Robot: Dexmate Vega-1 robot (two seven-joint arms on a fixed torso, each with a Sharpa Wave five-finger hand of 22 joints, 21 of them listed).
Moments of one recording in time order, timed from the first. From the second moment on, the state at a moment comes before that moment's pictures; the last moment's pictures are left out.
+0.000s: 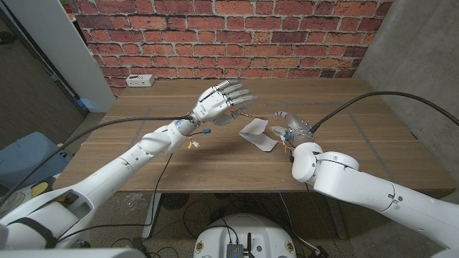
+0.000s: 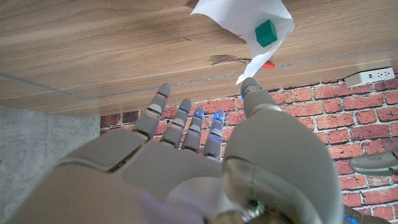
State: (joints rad) left arm 0.69 0.65 0.60 -1.45 1.45 -0.29 1.12; left_hand 0.62 0.09 0.58 -0.16 0.17 0.38 -0.22 0.20 0.19 0.45 -0.19 0.22 0.22 0.52 -0.05 0.20 0.19 0.32 -0.02 0.64 0.18; right arm -0.77 -0.85 -0.93 -2.42 0.15 -1.21 -0.71; right_hand 0.82 0.09 0.34 -0.19 0.23 0.33 -0.15 0.18 0.19 0.25 -0.07 0.20 0.21 0.23 -0.04 0.25 0.31 0.33 0.10 0.22 0.19
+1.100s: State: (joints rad) left arm 0.59 0.78 0.76 -1.45 1.05 -0.44 0.98; left_hand 0.54 0.08 0.58 -0.14 0.17 0.44 -0.21 0.20 0.19 0.49 -0.17 0.23 0.22 0.53 -0.05 0.20 0.20 0.30 0.02 0.63 0.18; right arm -0.90 -0.72 -0.90 -2.14 -0.32 -0.78 -0.59; right_hand 1.09 0.05 0.31 -0.14 0.29 0.57 -0.22 0.23 0.19 0.33 -0.18 0.22 0.21 0.26 -0.04 0.29 0.31 0.36 0.05 0.22 0.18
